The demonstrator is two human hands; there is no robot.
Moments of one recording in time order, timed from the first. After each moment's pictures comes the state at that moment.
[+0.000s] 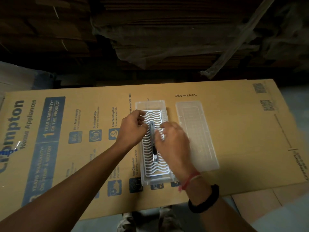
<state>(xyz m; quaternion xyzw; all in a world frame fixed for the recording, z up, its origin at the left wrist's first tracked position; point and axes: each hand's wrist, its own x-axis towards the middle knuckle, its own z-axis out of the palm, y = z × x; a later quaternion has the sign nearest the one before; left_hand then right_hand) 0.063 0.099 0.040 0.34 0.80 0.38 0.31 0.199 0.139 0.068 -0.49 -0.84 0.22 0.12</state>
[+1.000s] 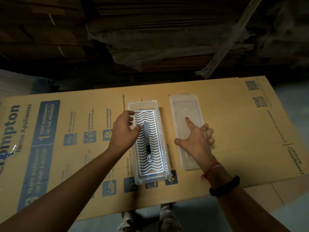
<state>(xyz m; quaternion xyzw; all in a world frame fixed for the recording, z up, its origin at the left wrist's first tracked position) 0.074 0.092 0.038 0.34 0.82 0.38 0.26 0.275 0.206 0.024 -0.63 -0.74 0.23 -0.06</state>
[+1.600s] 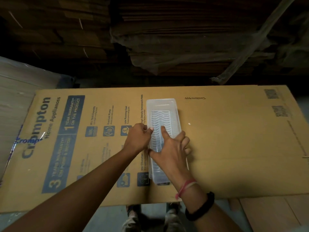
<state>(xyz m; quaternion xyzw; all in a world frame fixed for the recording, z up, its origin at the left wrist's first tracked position) 0.080 0.066 0.039 0.27 0.85 0.31 0.34 0.199 0.096 0.046 -0.55 -0.80 0.24 -0.04</state>
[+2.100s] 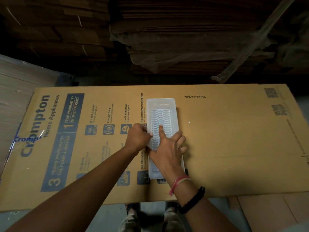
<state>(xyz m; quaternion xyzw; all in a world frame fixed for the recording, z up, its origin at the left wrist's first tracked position) 0.077 0.068 0.028 0.20 0.84 0.33 0.38 0.187 0.093 0.025 -0.55 -0.81 0.20 -0.06</state>
